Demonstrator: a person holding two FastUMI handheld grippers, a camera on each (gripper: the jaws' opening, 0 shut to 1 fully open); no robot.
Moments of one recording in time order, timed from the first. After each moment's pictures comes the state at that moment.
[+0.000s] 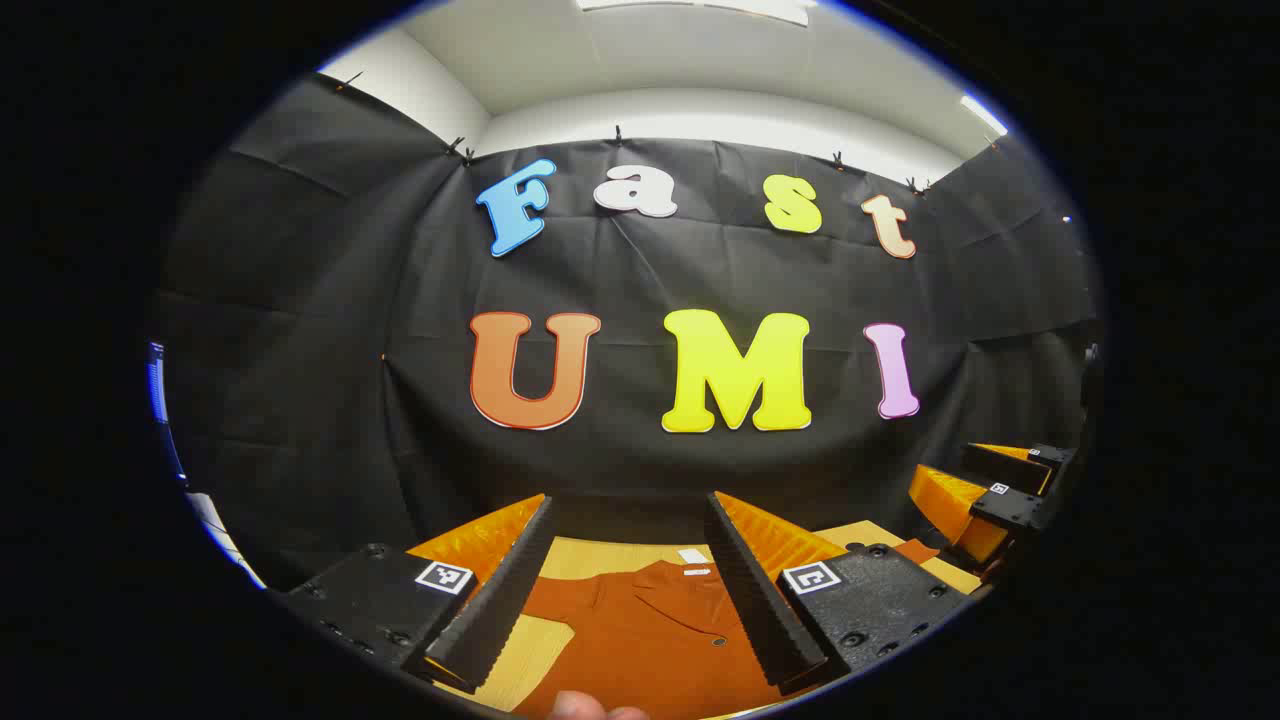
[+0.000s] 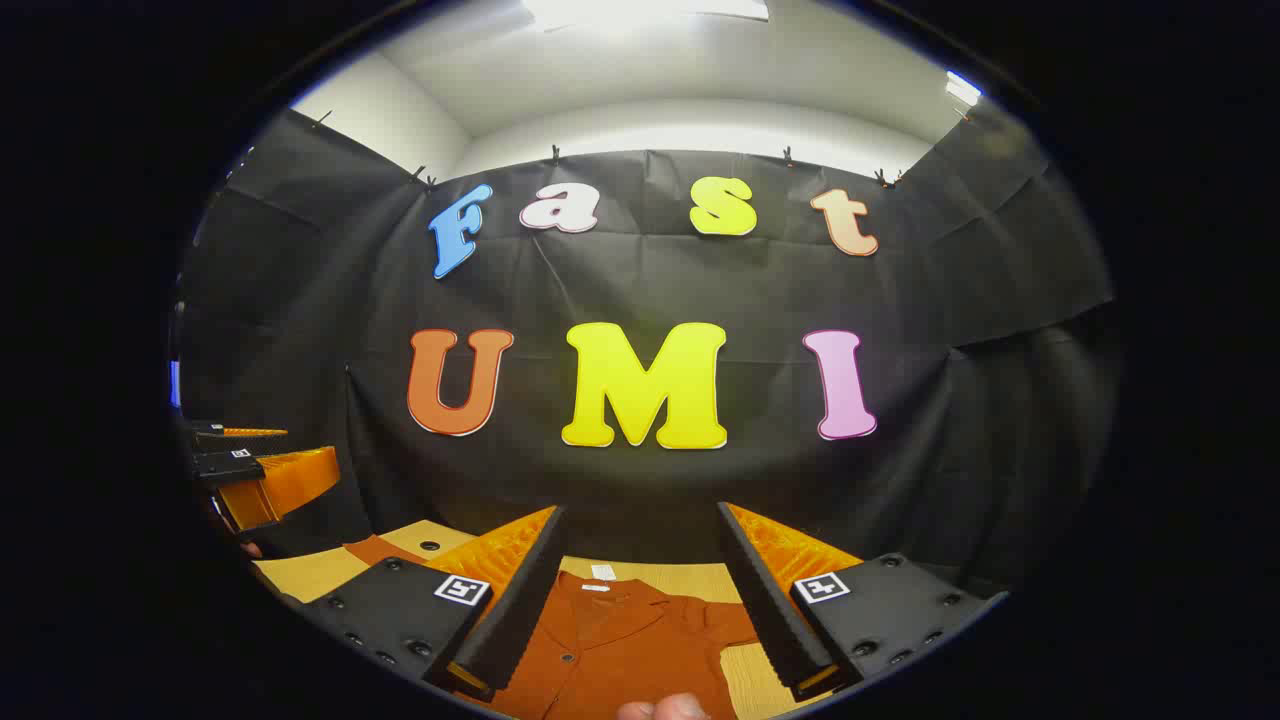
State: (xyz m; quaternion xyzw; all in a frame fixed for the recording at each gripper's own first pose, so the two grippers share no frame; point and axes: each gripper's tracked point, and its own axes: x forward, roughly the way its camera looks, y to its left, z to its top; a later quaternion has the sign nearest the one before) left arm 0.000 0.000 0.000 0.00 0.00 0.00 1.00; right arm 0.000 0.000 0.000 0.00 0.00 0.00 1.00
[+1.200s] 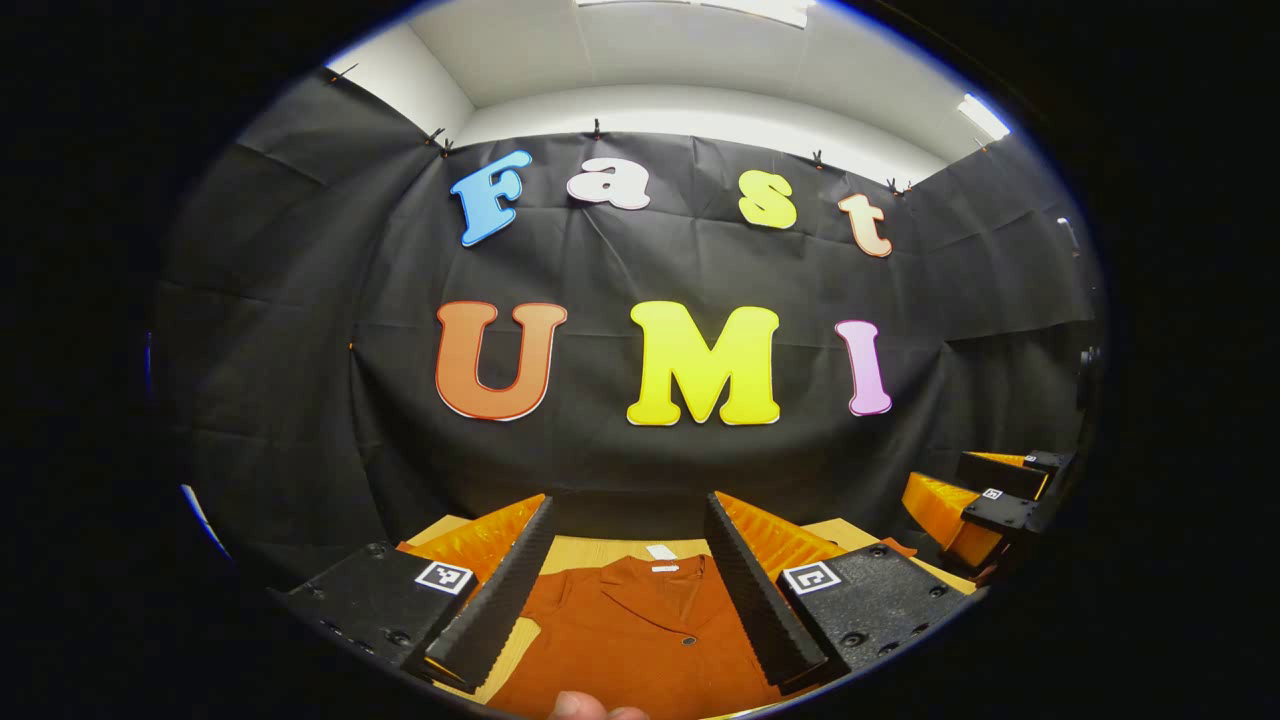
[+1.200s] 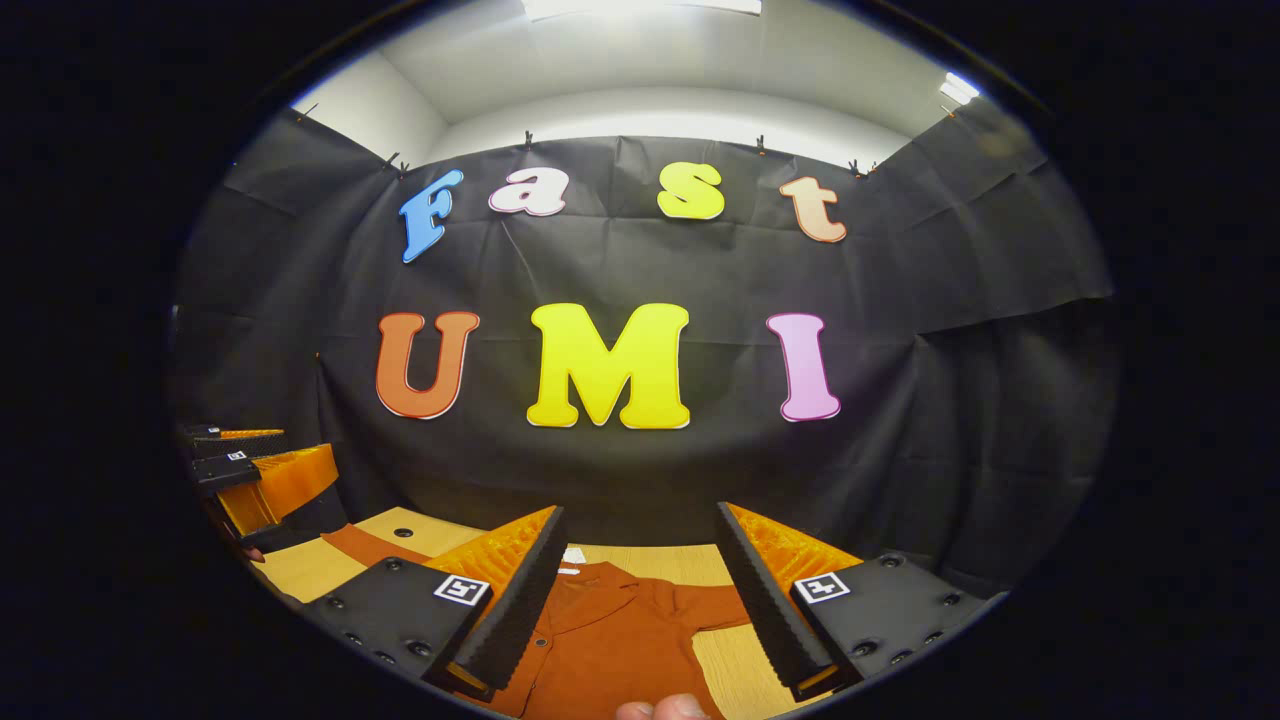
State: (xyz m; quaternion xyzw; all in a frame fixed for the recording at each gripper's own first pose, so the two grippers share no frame) left arm 0.005 -0.030 -0.015 -0.01 0.01 -0.04 1.00; right arm -0.013 -0.027 -0.019 0.00 0.03 -0.04 1.00
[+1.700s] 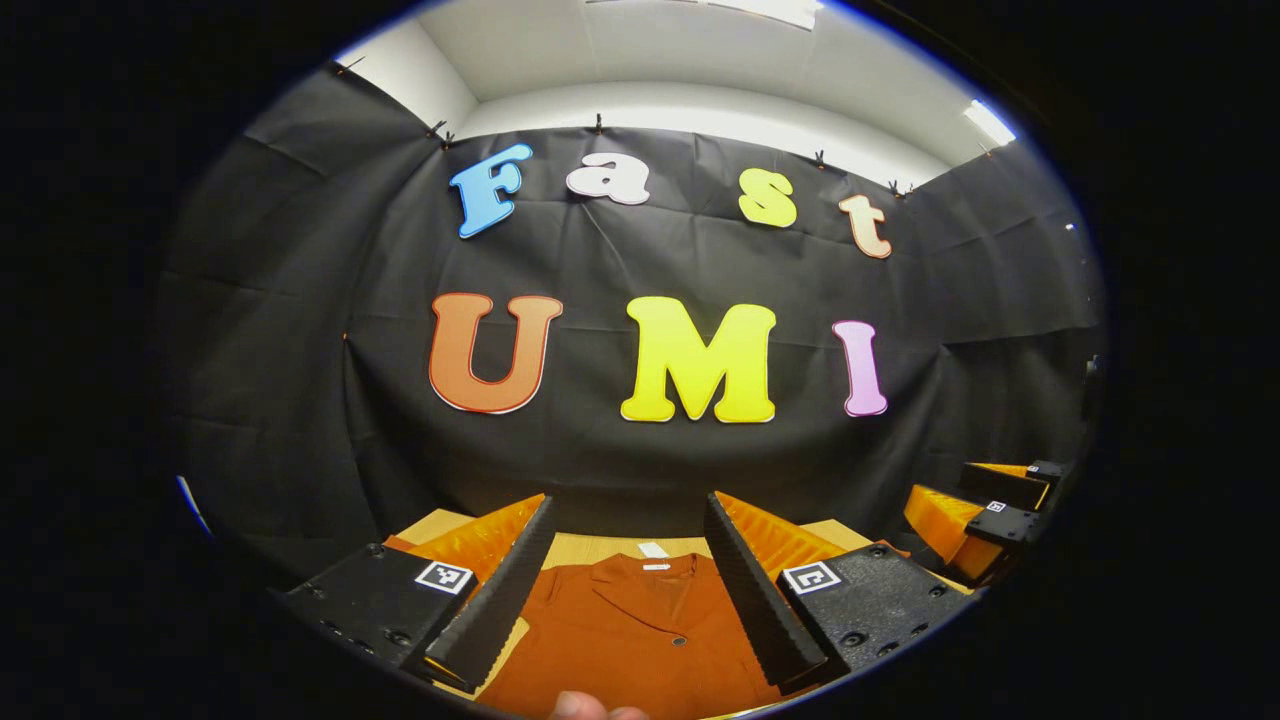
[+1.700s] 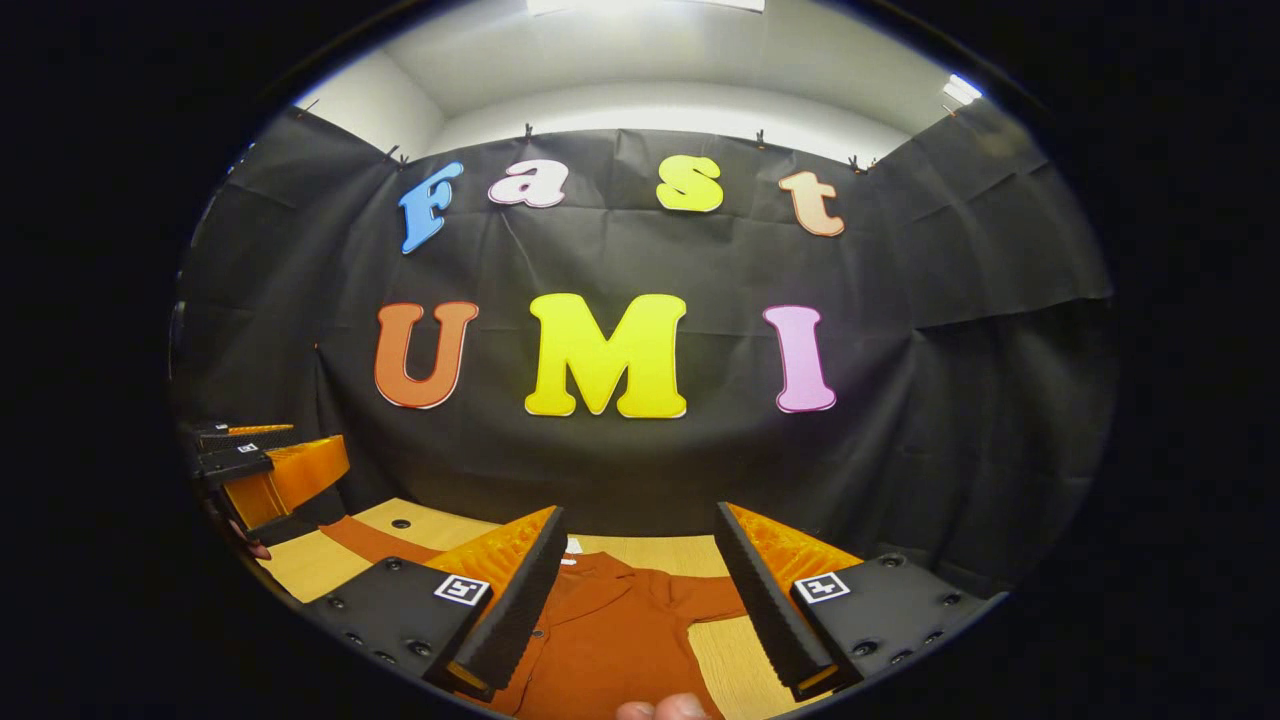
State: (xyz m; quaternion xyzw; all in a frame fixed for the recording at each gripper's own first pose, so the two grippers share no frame) left arm 0.009 -0.038 -0.020 -0.02 0.01 -0.05 1.00; right arm -0.021 -0.035 -0.020 0.00 0.04 -0.05 1.00
